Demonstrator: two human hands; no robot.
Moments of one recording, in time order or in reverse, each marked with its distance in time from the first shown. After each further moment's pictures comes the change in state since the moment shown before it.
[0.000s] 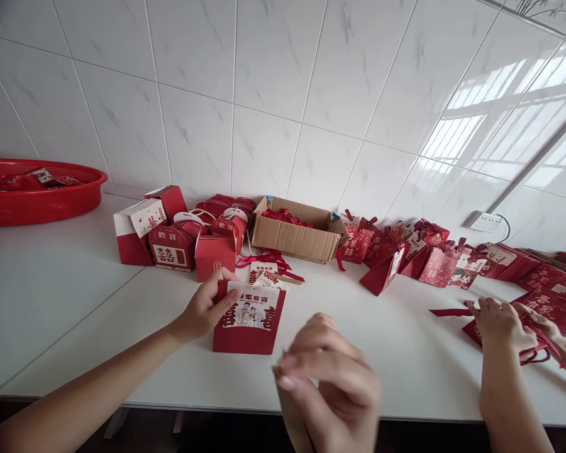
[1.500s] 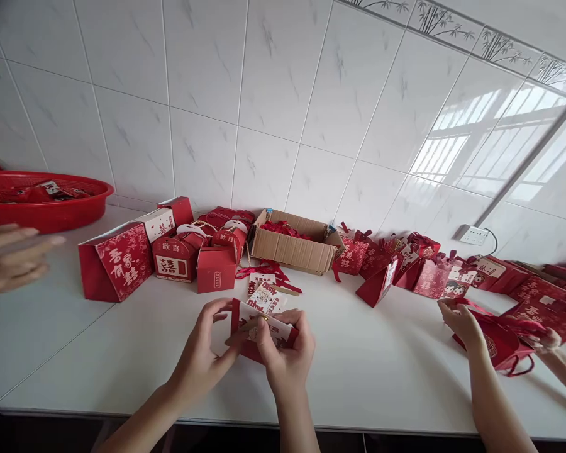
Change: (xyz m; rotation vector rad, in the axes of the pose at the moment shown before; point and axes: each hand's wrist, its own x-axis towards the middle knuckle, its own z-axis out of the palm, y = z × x) left_hand -0.046 -0.001 0.032 0.336 0.285 0.123; right_hand -0.018 0.060 0.053 -0.161 0.246 0.300
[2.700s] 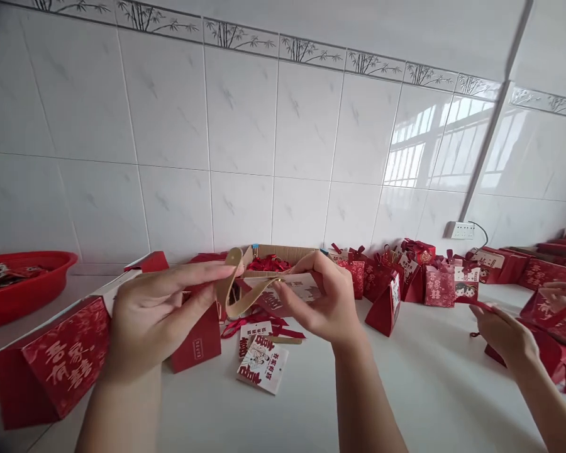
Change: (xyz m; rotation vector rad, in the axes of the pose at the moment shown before) left_hand 0.161 0.082 -0.051 -0.247 0.030 0.531; right_hand 0.163 -0.036 -0.024 -0.138 -0.187 -0.609
